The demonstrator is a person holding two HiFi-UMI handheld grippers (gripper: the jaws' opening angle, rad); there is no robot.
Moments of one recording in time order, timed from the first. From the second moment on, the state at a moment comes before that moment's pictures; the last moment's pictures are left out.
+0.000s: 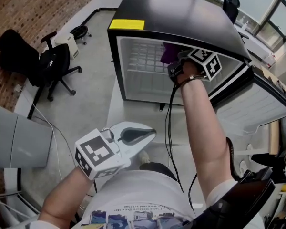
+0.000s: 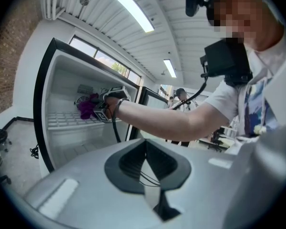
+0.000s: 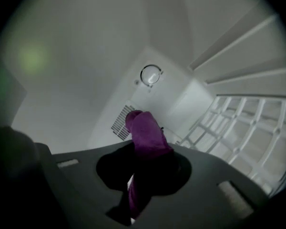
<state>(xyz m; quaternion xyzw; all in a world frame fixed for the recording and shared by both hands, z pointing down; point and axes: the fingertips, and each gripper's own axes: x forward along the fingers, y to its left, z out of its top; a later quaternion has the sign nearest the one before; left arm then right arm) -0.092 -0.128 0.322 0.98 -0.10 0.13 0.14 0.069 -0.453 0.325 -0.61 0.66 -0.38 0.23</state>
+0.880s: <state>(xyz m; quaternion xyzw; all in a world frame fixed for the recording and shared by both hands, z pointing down) -0.080 -0.106 0.331 0.98 -0.06 0.13 0.13 0.120 -0.368 0.287 -0.66 0.69 -0.24 0.18</state>
